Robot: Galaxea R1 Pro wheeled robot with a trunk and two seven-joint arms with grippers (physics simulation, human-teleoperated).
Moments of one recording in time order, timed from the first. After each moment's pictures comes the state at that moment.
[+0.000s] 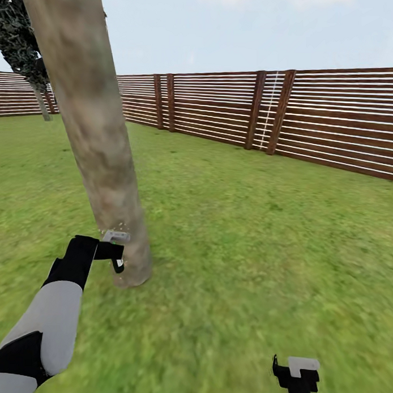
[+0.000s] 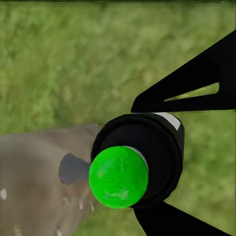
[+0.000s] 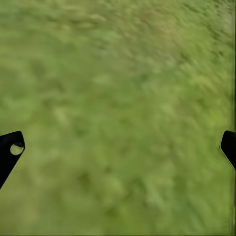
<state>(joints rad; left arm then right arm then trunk) -0.94 0.01 0.44 -0.77 -0.71 0.67 -0.56 -0.47 -0.05 -0.39 -0.07 0.55 -0.56 -0.37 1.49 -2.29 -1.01</state>
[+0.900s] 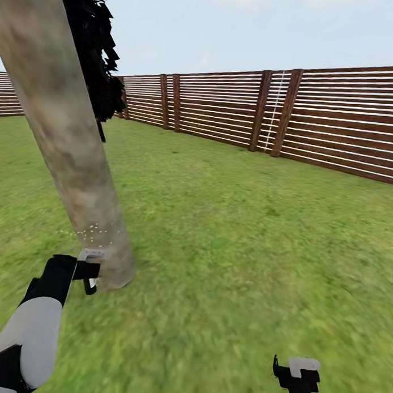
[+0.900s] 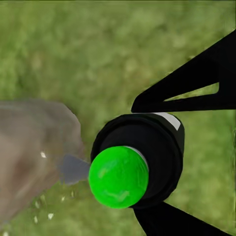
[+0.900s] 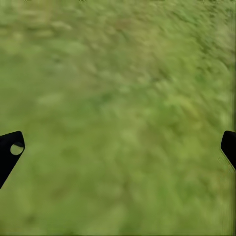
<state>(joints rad) -0.86 0.10 0.55 -0.72 -0.72 0.65 -0.44 -0.47 -0.05 -0.39 -0.07 0.55 -0.56 -0.37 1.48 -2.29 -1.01</state>
